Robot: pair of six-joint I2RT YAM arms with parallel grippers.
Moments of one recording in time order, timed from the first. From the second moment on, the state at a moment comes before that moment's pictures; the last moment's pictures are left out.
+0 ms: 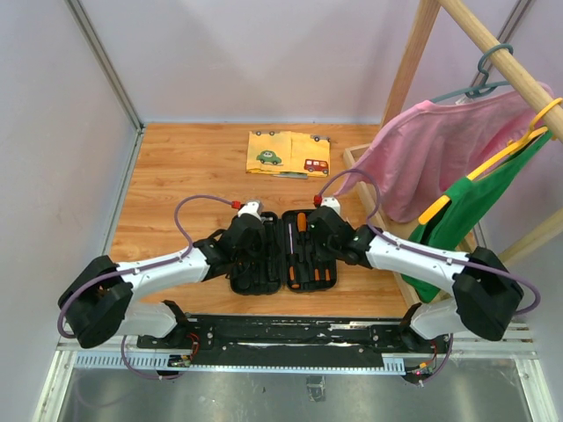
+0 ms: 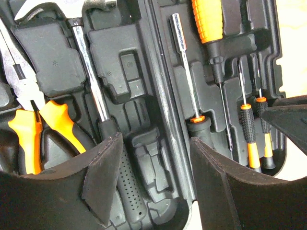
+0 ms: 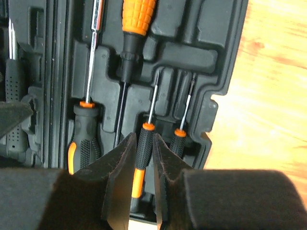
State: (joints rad) left arm -0.82 1.27 0.57 -0.03 -0.19 -0.71; right arm 0.89 1.36 0.80 -0.38 0.24 0.59
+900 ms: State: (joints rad) left arm -0.82 1.33 0.57 0.01 -0.19 -0.73; right arm 0.88 1.50 0.83 -0.35 0.22 0.57
